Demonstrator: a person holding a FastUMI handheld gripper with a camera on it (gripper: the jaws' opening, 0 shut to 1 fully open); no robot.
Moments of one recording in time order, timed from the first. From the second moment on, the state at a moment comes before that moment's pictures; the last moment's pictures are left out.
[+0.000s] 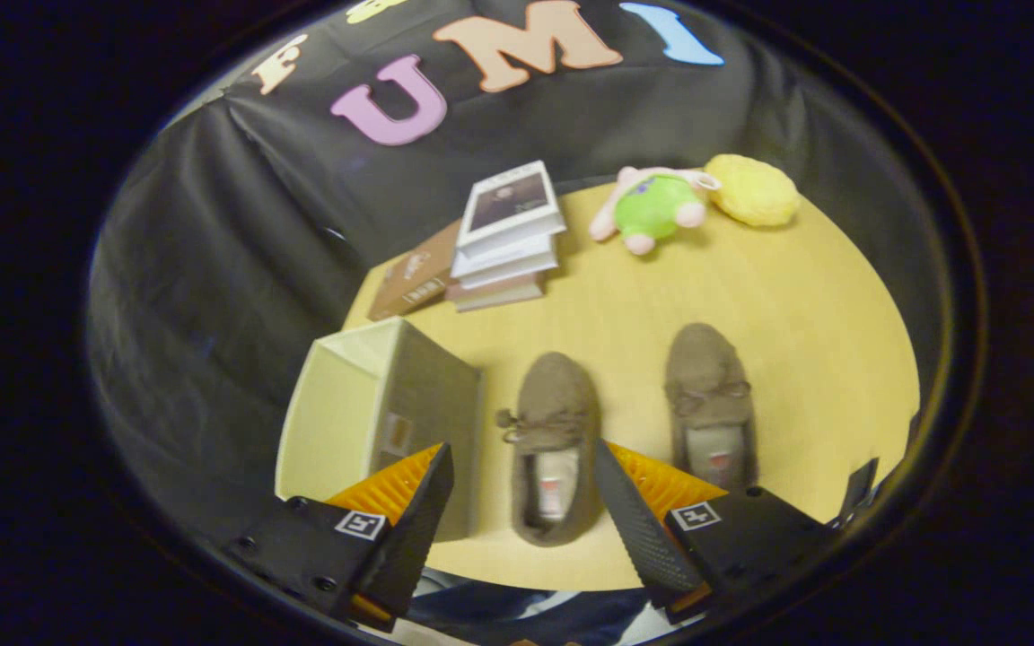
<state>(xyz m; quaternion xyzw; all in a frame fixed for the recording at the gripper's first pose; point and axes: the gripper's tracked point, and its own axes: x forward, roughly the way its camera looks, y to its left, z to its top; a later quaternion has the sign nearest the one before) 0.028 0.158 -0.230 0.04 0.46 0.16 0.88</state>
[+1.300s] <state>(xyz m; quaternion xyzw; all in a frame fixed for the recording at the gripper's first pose) 0.038 0.170 -0.353 0.01 0.58 0.13 0.80</state>
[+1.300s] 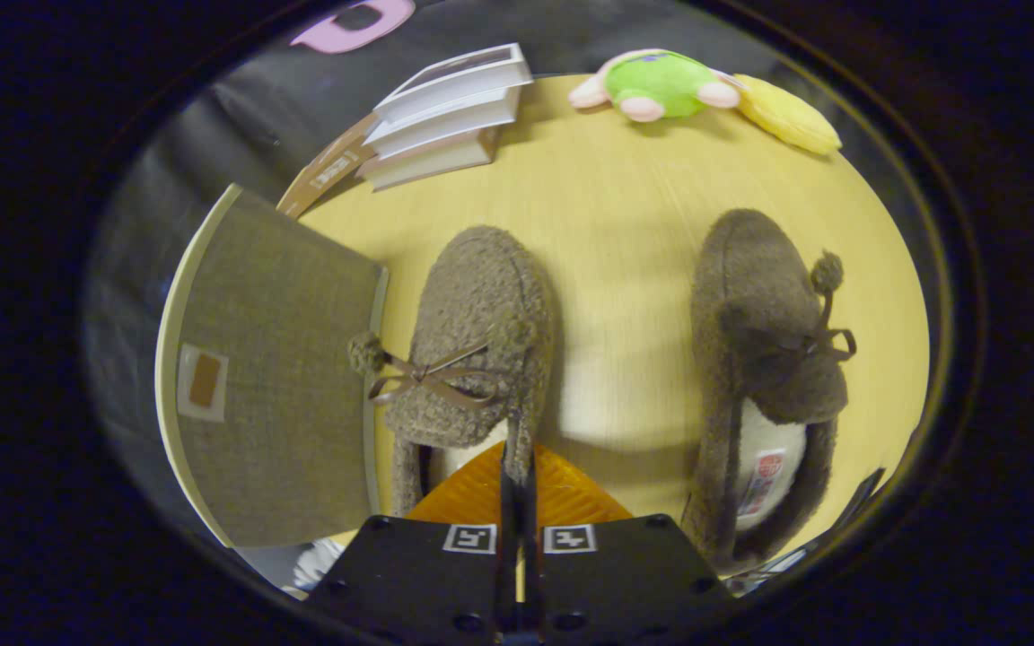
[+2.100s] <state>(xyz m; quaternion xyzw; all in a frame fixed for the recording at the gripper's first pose) 0.021 0.205 -0.245 0.23 0.55 0.17 0.78</state>
